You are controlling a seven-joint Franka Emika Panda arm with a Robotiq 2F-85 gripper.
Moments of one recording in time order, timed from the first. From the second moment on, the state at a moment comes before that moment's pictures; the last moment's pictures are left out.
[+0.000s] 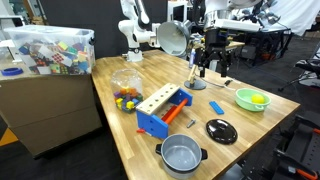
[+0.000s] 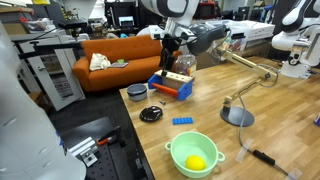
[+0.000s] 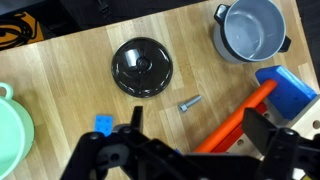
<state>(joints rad) 0.12 0.11 0.10 -2.21 0.33 2.09 0.39</state>
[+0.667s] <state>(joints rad) 0.12 0.11 0.10 -2.21 0.34 2.10 0.42</state>
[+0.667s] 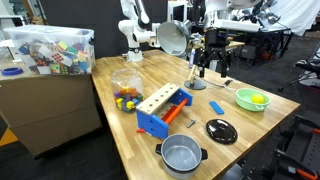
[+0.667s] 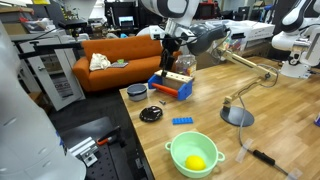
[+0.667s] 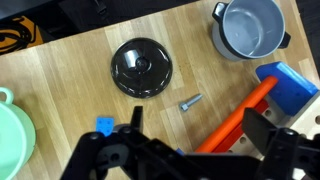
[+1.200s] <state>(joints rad) 0.15 0.14 0.10 -2.25 0.33 2.28 0.84</state>
